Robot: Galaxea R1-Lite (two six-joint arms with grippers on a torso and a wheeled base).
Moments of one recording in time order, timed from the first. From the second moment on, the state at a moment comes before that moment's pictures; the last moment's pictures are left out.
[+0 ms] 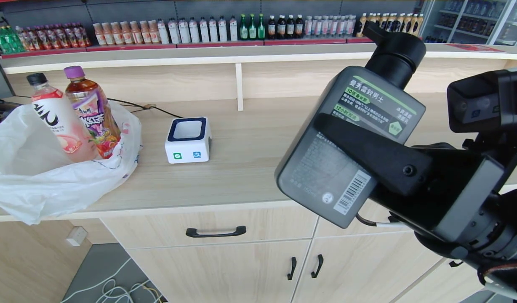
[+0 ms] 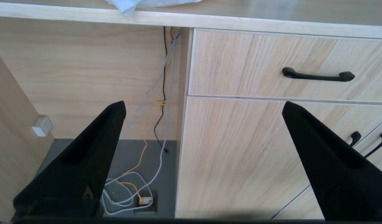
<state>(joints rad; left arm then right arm) 0.00 0.00 0.00 0.00 0.00 -0.01 0.84 1.58 -0.56 -1.57 0.37 0.70</state>
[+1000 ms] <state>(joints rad) 0.00 0.00 0.00 0.00 0.00 -0.01 0.76 1.55 -0.47 -1.57 0.37 0.49</state>
